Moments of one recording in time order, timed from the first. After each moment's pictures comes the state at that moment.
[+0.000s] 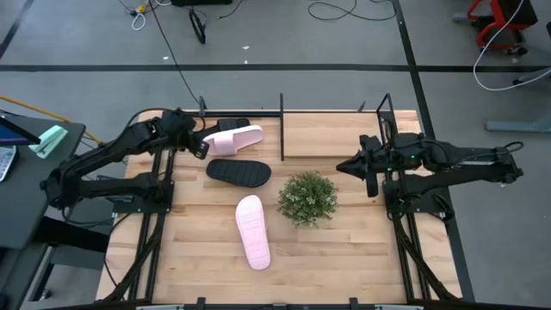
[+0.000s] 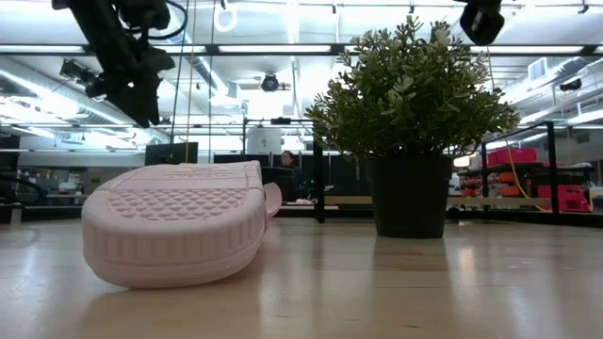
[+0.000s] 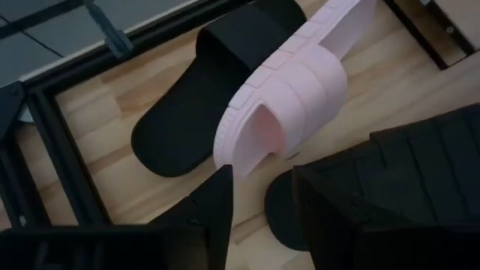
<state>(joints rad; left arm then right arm) 0.60 0.92 0.84 -0.90 -0.22 -0.39 0.00 0.71 0.80 -0.36 -0.02 0.40</state>
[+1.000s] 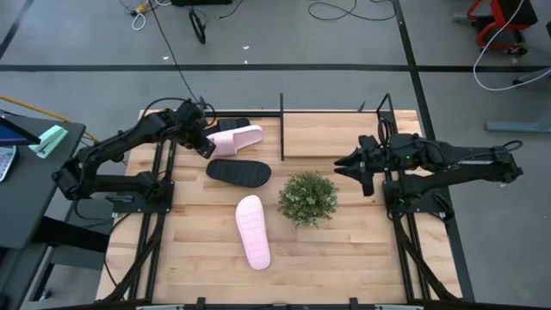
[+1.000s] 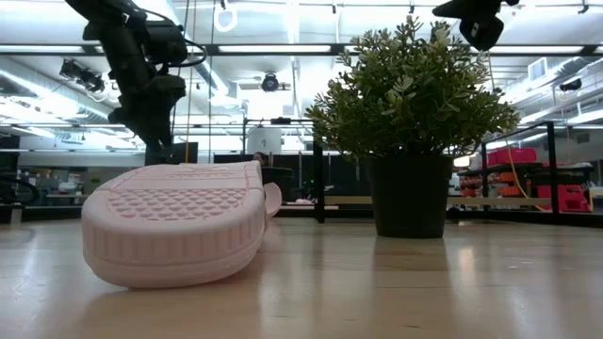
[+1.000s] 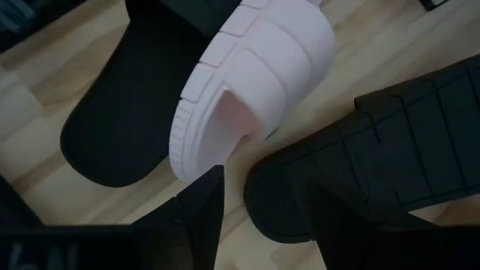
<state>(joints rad) 0.75 1.11 0.84 -0.83 0.05 -0.18 0.00 0.74 0.81 -0.39 0.03 0.42</state>
